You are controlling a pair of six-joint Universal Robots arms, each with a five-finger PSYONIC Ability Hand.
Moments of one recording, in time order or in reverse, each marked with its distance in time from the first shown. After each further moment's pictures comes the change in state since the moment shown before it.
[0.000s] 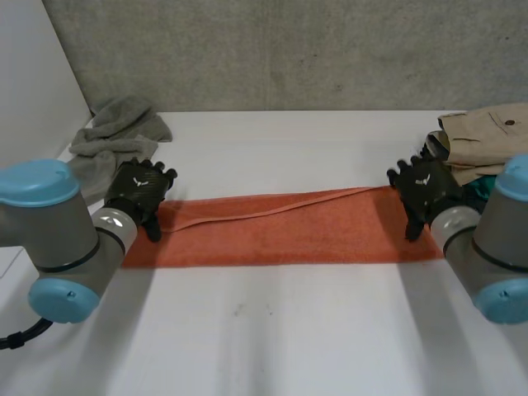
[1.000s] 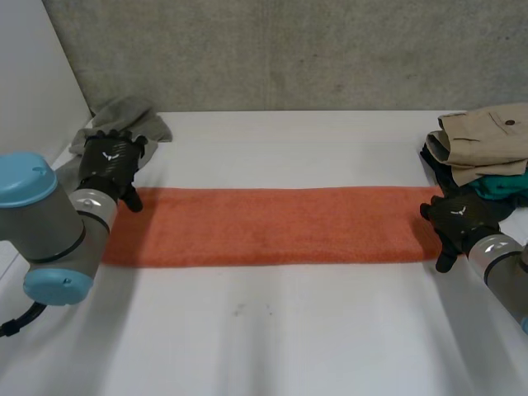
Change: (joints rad) left arm 0.051 0.042 -0.019 0.160 -0.053 -0.100; right arm -0.195 -0.003 0.137 0.011 -0.115 -0.003; left_hand 0.004 0.019 0.002 0.005 0.003; right_hand 0.110 0.130 0.139 0.119 0.114
